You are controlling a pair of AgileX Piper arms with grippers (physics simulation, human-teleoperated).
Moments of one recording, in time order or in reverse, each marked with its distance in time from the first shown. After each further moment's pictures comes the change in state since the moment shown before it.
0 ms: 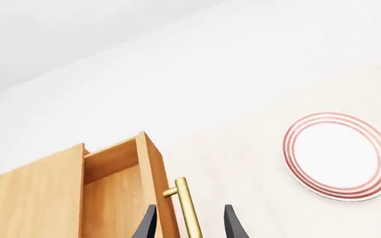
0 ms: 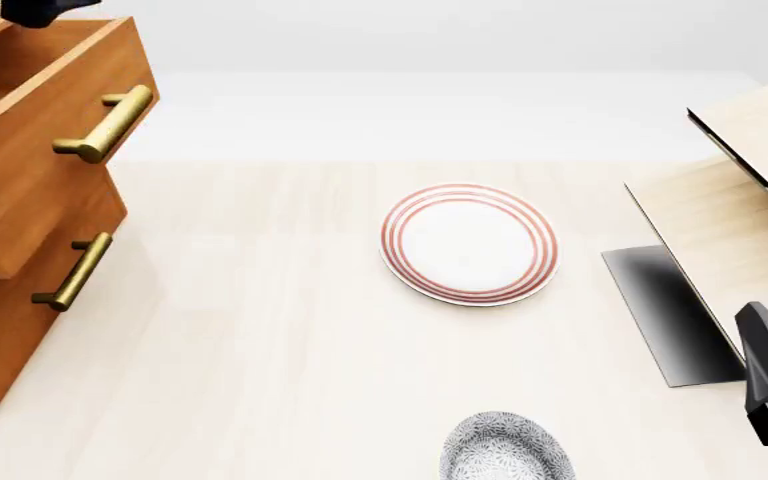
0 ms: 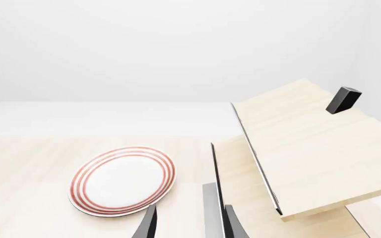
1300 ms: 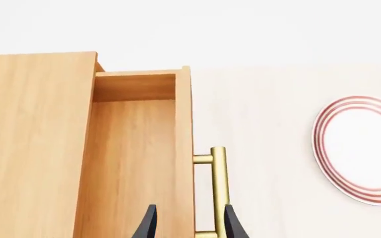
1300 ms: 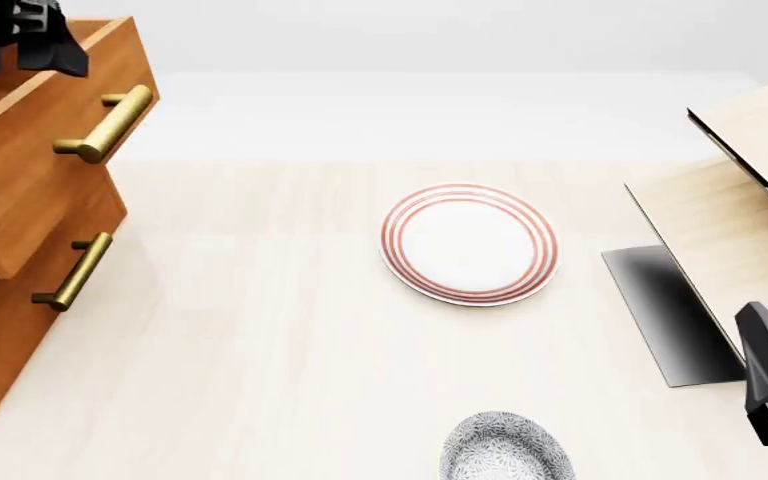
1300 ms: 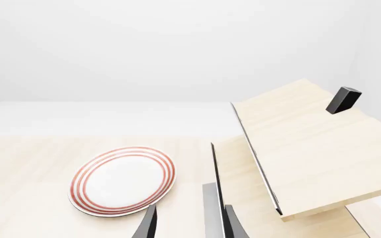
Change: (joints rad) left arm 0.185 0.221 -0.117 0.256 -0.229; right arm 0.000 0.000 0.000 0.000 0.000
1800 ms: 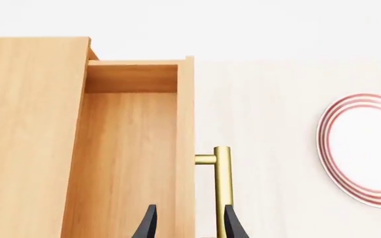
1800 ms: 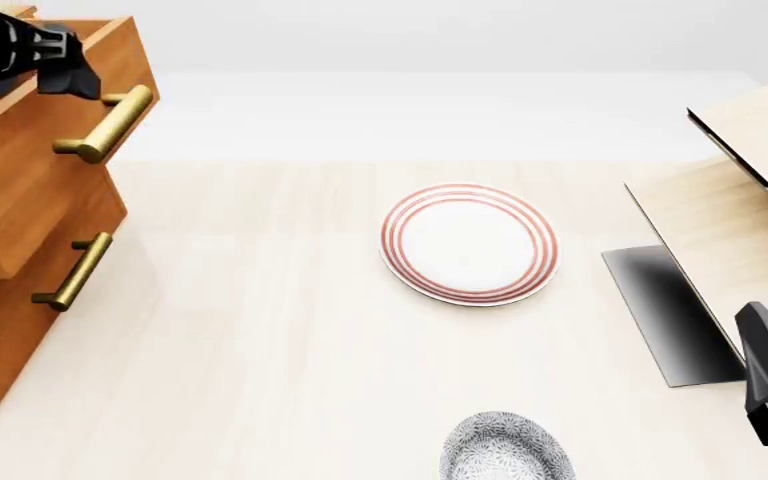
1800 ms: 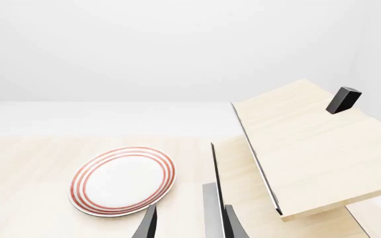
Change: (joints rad) left arm 0.004 0.020 0.060 -0.044 -0.026; right arm 0.000 0.000 0.000 0.000 0.000
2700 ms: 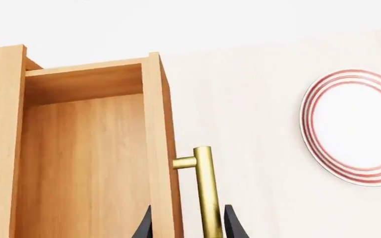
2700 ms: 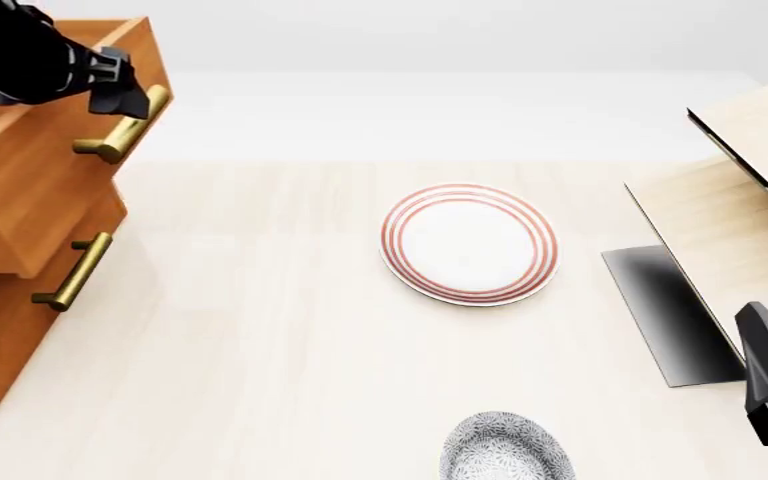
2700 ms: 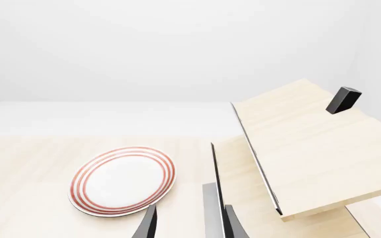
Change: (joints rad) left arm -0.096 0.039 0.018 -0.017 0.021; right arm 0.000 0.000 0.000 0.000 0.000
